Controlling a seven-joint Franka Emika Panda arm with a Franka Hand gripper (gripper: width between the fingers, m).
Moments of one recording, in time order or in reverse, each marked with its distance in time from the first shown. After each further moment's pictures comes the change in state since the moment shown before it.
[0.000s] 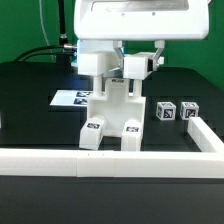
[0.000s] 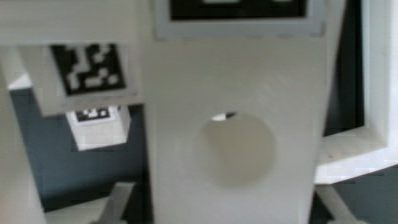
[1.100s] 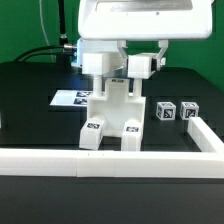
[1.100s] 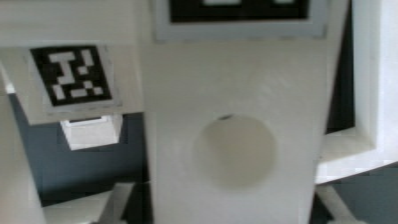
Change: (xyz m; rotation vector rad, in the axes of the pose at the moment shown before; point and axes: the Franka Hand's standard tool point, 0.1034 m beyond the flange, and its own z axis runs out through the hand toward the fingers) arm -0.002 -0.003 -0.001 0.004 0.029 -0.015
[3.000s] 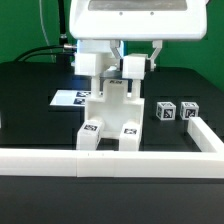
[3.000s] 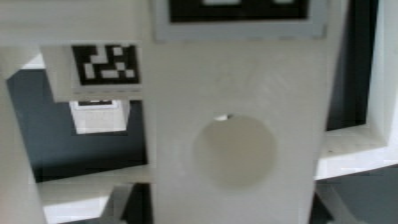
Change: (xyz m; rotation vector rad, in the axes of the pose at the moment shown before) arm 0.012 0.009 0.001 -0.006 0.007 -0.080
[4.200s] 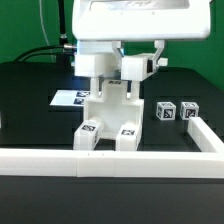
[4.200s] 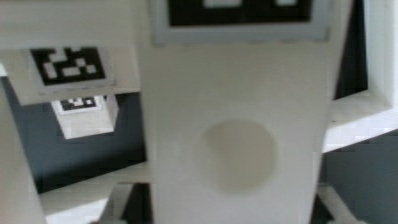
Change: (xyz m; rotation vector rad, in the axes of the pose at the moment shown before) arm 0.010 -0.005 0.001 0.006 0.010 0.135
